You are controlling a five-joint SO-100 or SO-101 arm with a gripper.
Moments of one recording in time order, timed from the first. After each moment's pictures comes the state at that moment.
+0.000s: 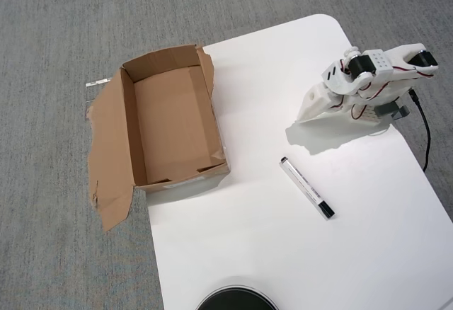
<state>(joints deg) 2.2 193.2 181.2 76.6 183.5</state>
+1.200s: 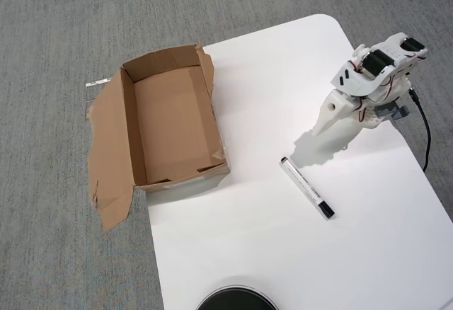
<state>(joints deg) -22.4 193.2 167.1 79.6 183.7</state>
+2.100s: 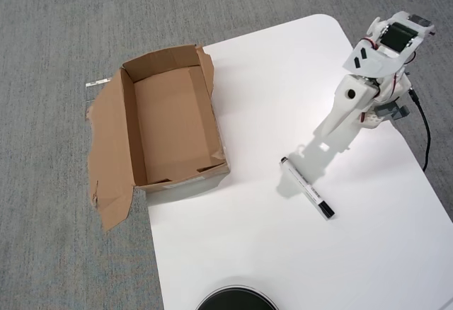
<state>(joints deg) -32.3 162.8 134.3 75.2 183.7</state>
